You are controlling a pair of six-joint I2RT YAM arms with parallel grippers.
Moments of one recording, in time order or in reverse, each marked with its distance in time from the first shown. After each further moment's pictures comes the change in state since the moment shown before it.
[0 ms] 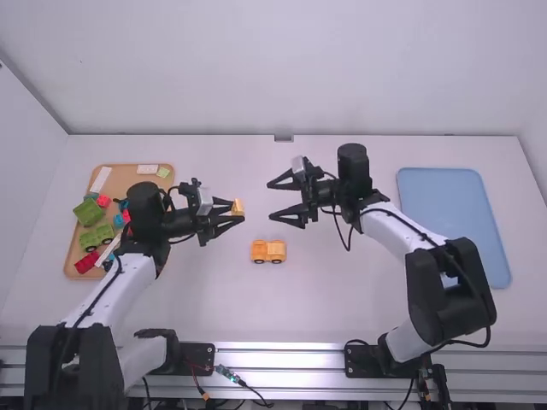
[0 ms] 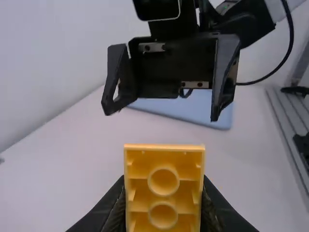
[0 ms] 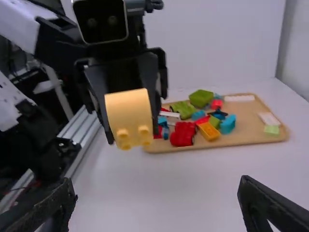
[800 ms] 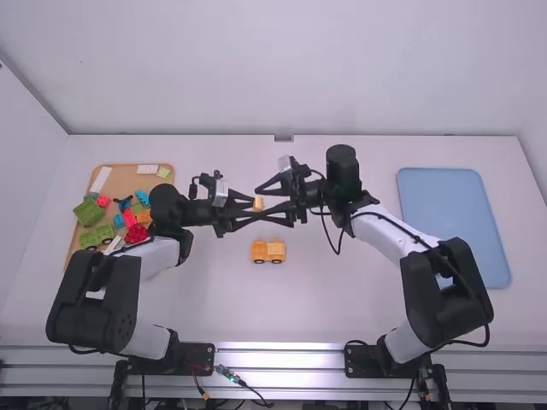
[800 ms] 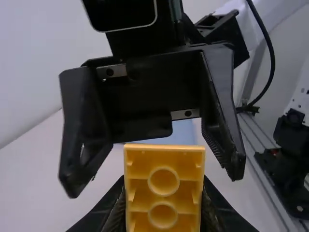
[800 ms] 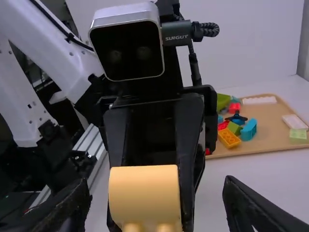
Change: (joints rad) left arm -0.112 0.328 0.000 0.771 0.087 -0.497; right arm 0.066 0.000 0.000 0.097 0.045 0.171
